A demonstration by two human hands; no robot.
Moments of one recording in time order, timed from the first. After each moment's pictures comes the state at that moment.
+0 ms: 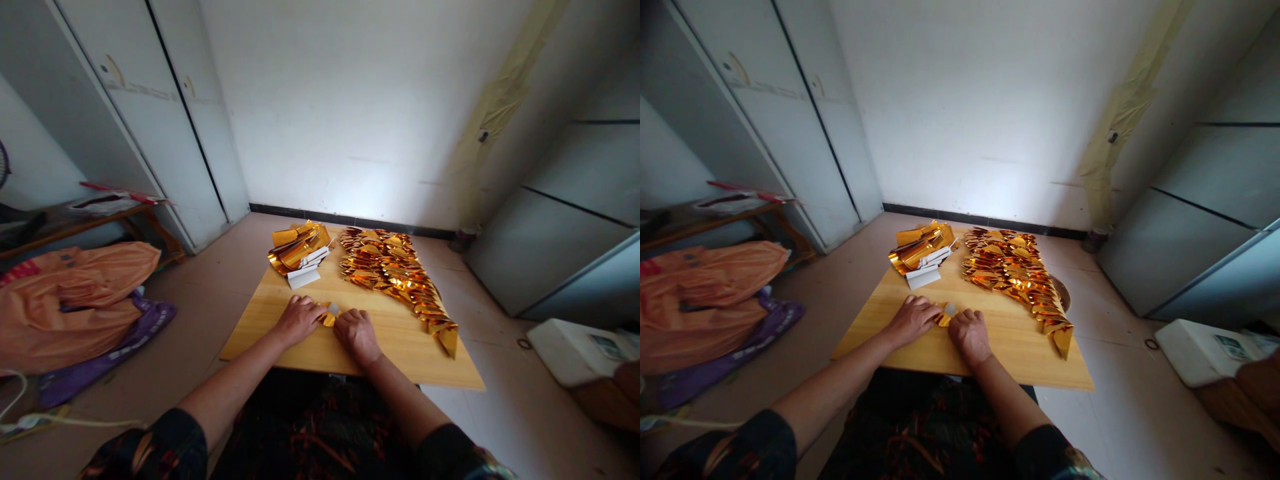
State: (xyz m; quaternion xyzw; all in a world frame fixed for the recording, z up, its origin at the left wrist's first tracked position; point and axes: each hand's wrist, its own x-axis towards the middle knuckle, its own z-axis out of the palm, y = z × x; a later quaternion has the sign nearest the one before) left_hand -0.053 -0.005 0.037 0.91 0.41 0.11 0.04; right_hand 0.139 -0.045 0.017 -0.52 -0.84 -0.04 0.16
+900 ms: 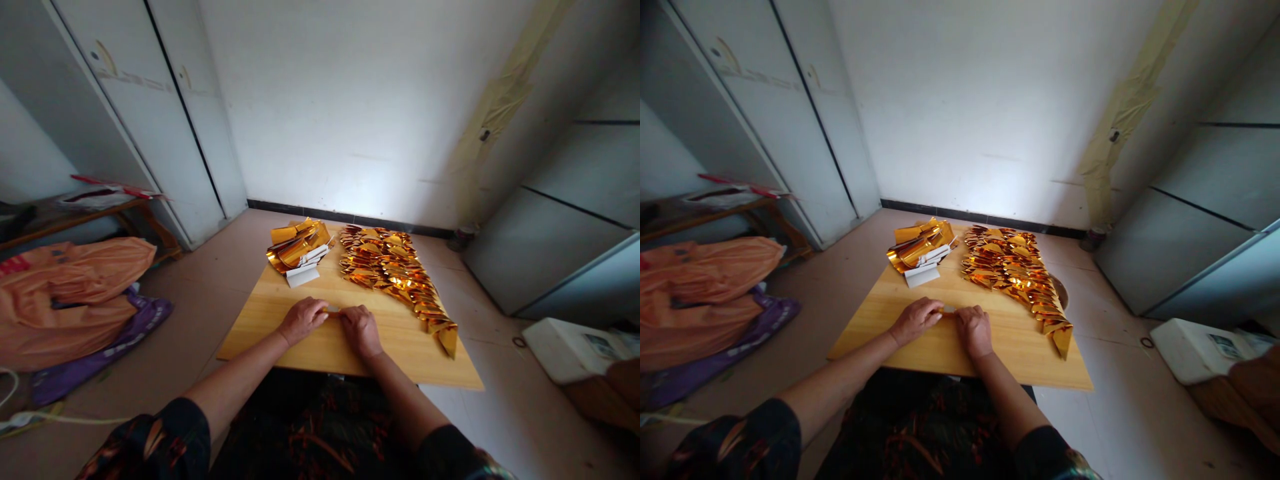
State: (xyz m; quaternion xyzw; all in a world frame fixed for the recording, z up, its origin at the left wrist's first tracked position) left_hand -0.046 0.006 0.006 0.88 0.39 0.26 0.11; right_hand 0.147 -0.039 0.013 -0.62 -0.75 0.08 0.24
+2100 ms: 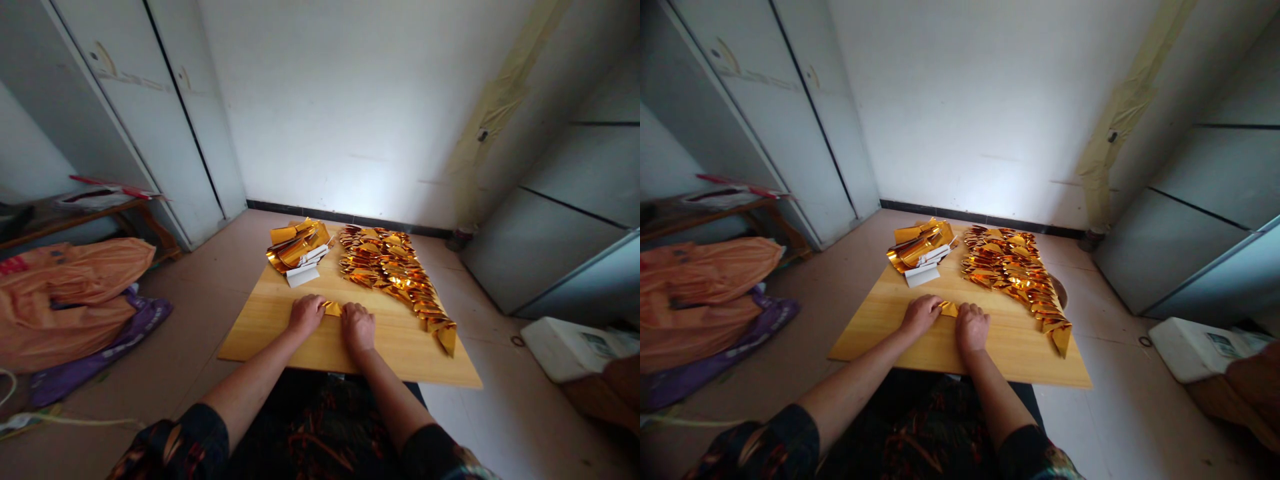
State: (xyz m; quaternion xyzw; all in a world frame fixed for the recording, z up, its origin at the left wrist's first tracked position) left_hand -0.022 0.010 0.014 0.79 0.56 0.19 0.14; right_hand 0.125 -0.036 0.017 -0.73 -0.66 0.02 0.16
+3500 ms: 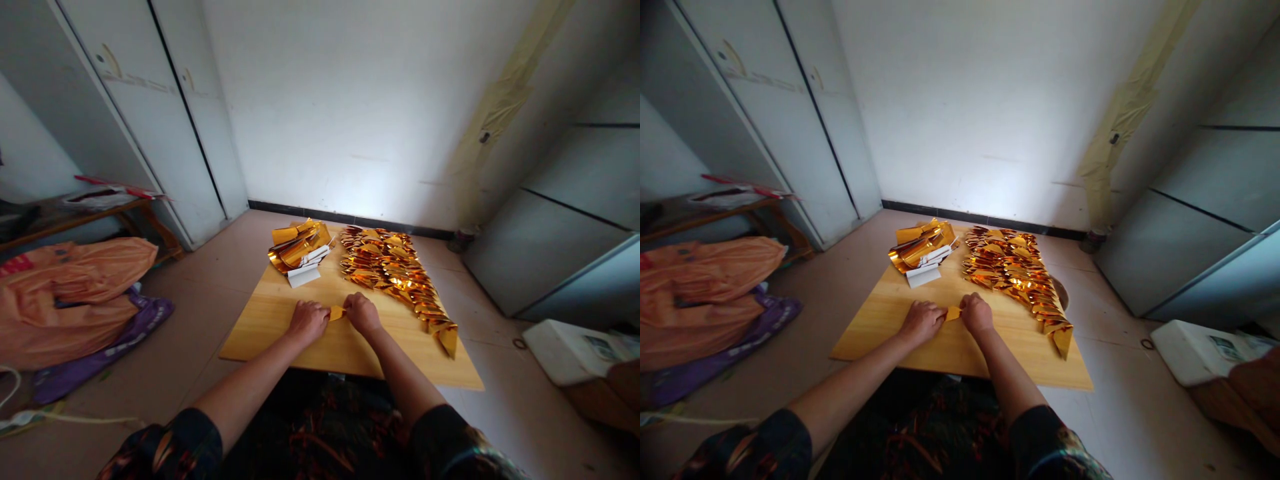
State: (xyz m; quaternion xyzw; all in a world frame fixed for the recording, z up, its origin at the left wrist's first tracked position) left_hand -0.023 -0.010 0.027 0.86 0.49 0.10 0.04; right_hand 0.146 -0.005 0.033 -0.69 -0.71 0.11 0.11
